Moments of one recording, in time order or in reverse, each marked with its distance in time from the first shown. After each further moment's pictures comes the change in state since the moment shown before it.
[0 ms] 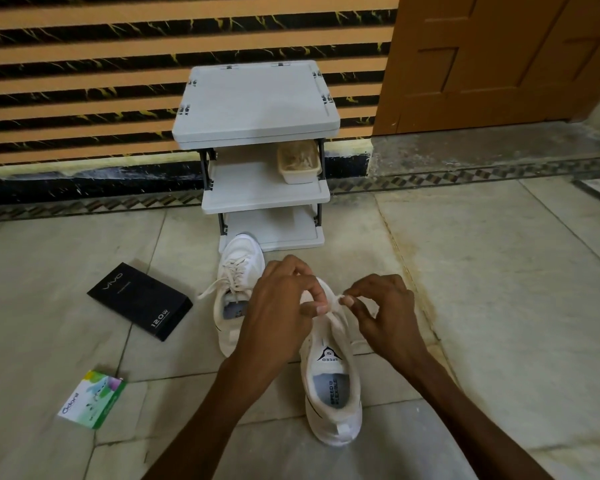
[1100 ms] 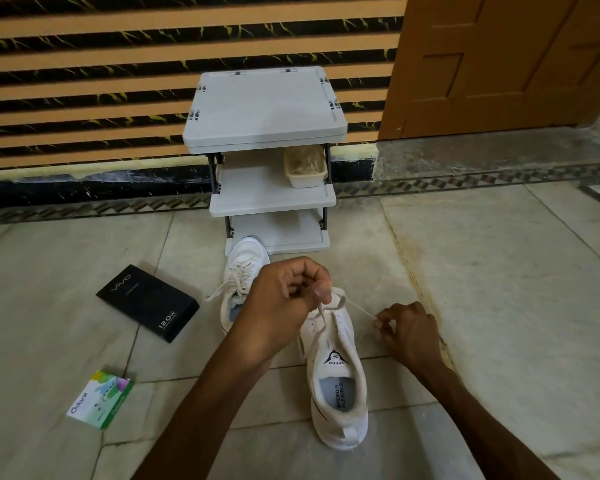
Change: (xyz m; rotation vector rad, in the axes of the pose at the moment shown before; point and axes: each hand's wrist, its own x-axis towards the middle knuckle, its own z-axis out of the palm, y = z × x) left_hand -0.005 0.010 -0.031 -0.780 -0.051 -0.142; right_hand -0.009 0.074 0.024 -0.404 -0.175 0.242
